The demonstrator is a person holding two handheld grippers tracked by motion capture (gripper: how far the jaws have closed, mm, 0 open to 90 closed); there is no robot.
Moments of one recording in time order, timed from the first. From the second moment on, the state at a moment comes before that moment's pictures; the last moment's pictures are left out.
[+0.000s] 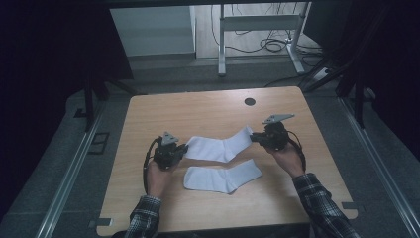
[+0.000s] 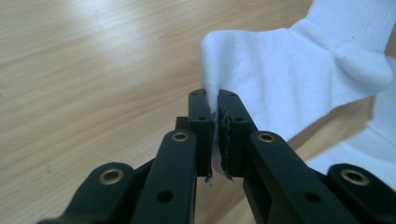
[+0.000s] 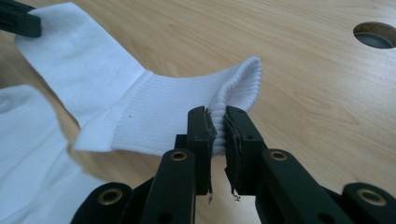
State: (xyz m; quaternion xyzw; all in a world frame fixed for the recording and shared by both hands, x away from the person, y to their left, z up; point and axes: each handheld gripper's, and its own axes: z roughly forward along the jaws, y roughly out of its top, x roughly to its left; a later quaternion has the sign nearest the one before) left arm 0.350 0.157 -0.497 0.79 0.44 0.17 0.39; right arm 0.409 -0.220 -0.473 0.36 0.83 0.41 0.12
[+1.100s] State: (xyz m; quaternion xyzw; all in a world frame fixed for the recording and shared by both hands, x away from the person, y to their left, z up) left arm 0.273 0.142 -0.510 0.83 0.42 0.16 0.33; right arm 0.334 -0.232 -0.506 0.35 0.87 0.35 0.06
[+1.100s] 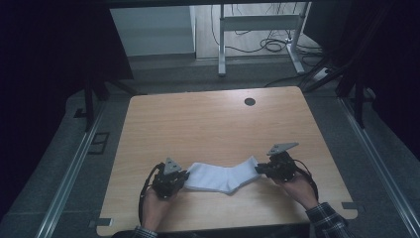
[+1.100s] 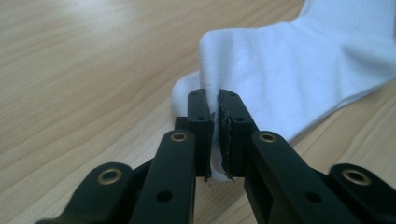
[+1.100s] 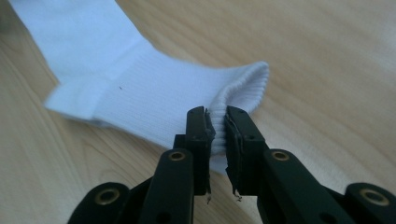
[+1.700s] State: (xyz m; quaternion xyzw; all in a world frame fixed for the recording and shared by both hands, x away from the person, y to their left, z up) left arm 0.286 0.138 -0.513 0.81 0.45 0.17 0.33; right arm 0.341 -0.220 -0.502 0.34 0.86 0.36 0.11
